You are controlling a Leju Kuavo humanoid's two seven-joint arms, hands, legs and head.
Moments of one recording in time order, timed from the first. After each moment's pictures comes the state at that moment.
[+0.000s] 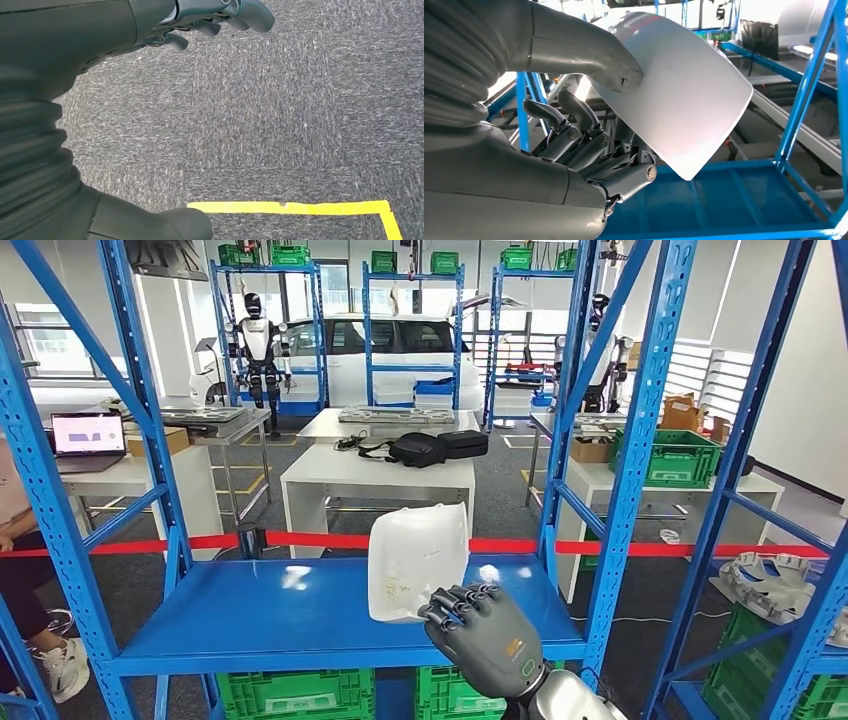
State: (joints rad) left arm -0.13 -0.05 0.72 -0.21 -0.83 0.41 -0.31; right arm -0.77 -0.13 0.66 -1.27 1.25 -0.16 -0.28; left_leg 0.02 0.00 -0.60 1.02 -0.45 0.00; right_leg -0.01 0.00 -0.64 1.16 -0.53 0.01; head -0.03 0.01
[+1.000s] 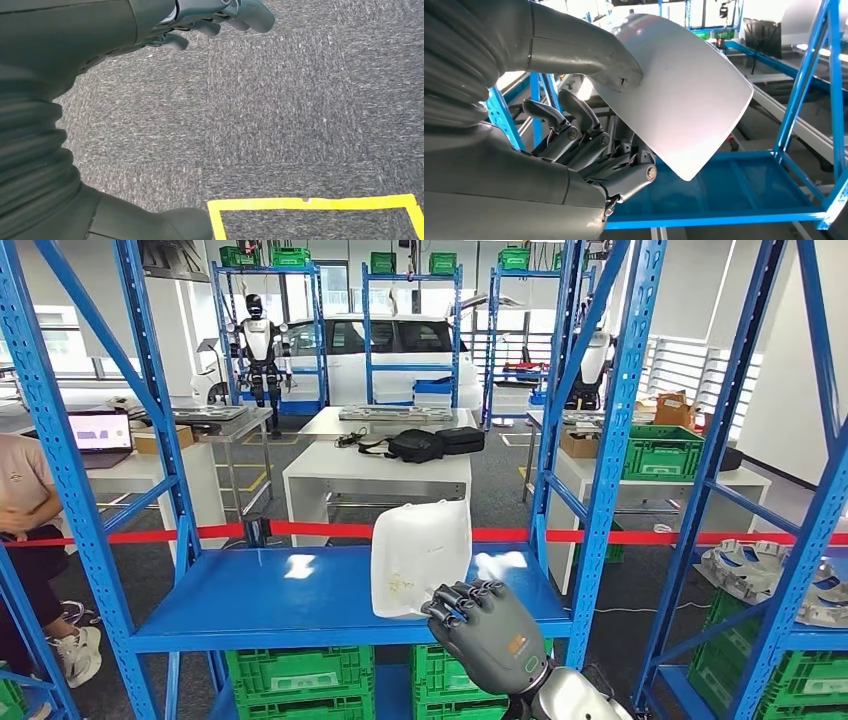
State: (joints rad) left arm -0.14 -0.05 0.72 -0.21 -0.84 0.39 -0.31; right arm -0.77 -0.14 0.64 -1.28 1.26 -0.14 -0.28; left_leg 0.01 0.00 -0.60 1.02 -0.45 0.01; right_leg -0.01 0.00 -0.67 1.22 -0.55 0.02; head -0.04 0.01
